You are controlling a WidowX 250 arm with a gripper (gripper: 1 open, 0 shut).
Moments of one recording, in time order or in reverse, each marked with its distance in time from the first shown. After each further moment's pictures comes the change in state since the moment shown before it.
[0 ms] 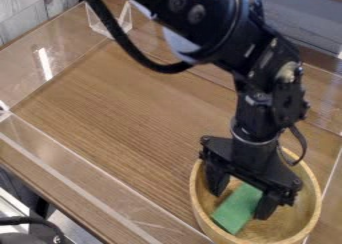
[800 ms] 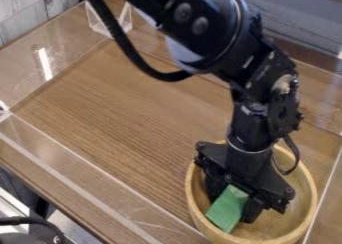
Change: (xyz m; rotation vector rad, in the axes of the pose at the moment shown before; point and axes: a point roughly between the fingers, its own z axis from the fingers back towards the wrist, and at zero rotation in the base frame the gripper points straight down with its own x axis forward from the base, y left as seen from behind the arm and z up) arm -0.006 0.003 -0.005 0.017 0.030 -0.008
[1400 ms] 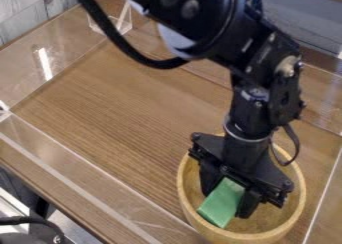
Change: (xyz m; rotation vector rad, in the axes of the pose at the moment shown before) arm -0.006 0.004 0.019 0.018 0.024 -0.005
